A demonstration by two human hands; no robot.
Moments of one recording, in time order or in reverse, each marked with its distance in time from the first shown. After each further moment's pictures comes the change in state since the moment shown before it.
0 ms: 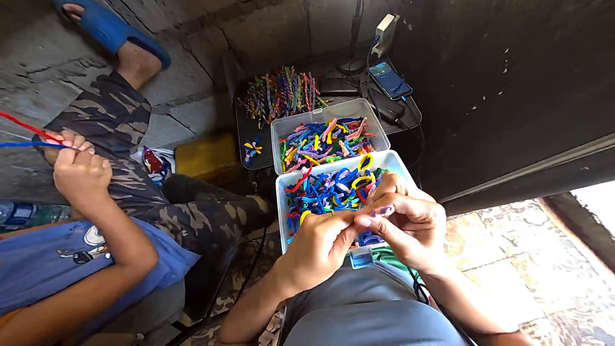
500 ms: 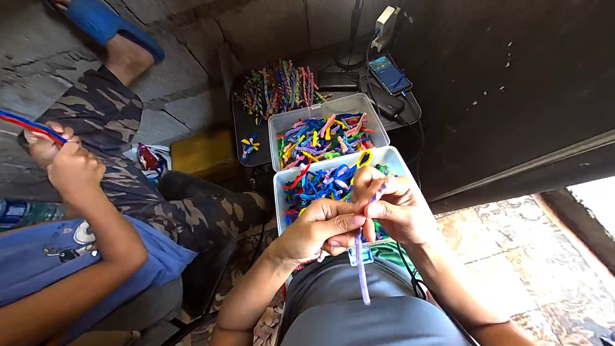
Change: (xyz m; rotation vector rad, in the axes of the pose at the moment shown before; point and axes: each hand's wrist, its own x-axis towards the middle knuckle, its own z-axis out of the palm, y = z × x) left_hand 0.014 -0.011 -0.013 -1.186 -0.329 -0.519; right_hand 0.008 0.017 -0.005 0.607 -0.133 0.317
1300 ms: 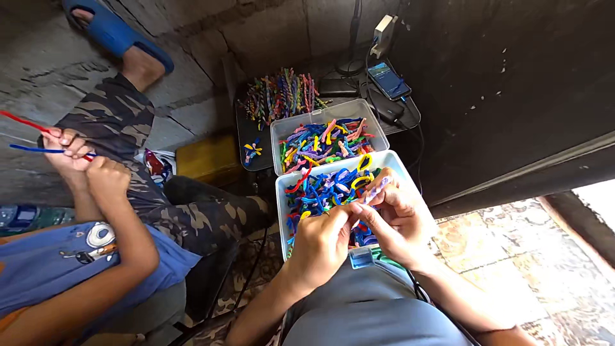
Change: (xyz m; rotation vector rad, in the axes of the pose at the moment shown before) left_hand -0.001 -0.032 0.013 1.419 0.569 0.591; right_hand -0.009 0.004 0.019 -0.671 0.257 -0.286
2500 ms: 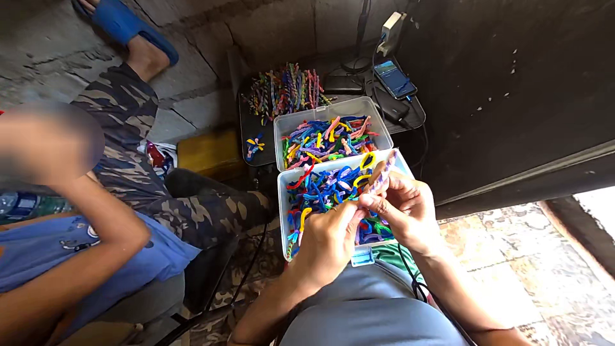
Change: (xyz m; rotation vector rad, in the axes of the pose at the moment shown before) left_hand -0.001 0.007 0.006 -0.066 -0.014 -0.081; right_hand 0.009 0.003 -0.015 0.208 -0.112 0.189
